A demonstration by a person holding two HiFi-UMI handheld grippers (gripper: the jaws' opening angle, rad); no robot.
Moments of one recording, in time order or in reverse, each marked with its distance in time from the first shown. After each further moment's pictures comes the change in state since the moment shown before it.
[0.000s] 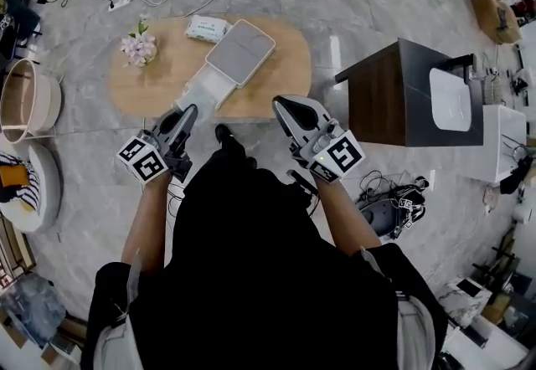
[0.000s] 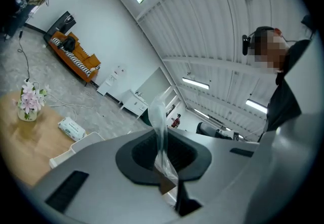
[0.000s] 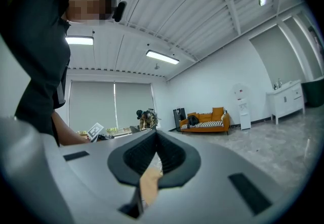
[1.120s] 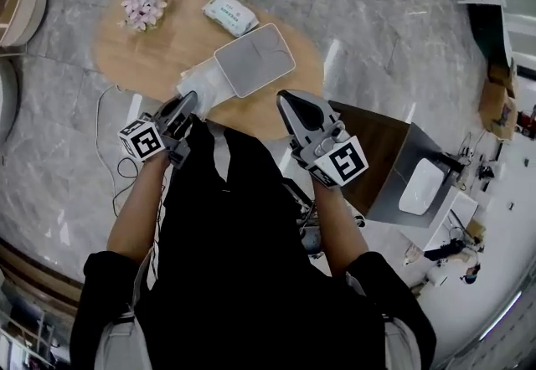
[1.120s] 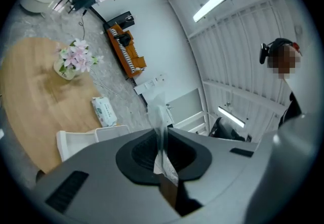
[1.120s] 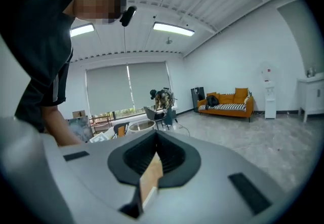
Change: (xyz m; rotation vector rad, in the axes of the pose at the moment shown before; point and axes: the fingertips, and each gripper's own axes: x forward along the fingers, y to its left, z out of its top) left arm 0.047 0.211 -0.029 -0.448 -0.206 0.263; right arm 0.193 -0.117 -0.043 -0.001 0.244 0.267
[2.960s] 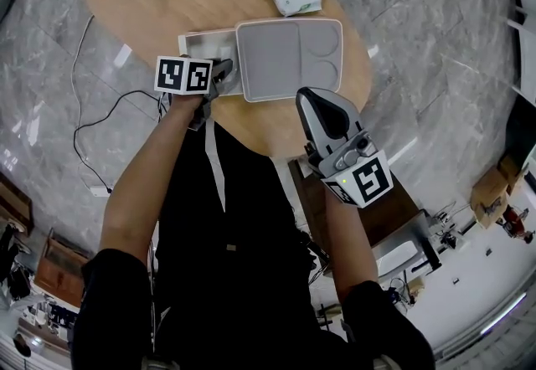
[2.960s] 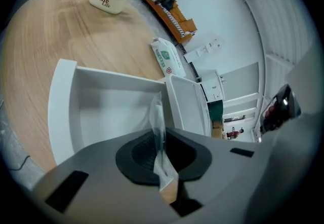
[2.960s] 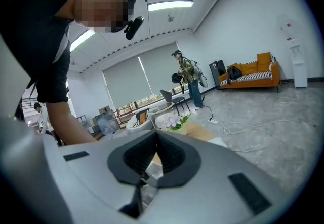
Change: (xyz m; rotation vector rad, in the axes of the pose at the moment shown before) left arm 0.126 0.261 -0.149 -0.182 0.366 0.547; right arm 0.076 -0.108 -0.201 0.077 0.175 0.313
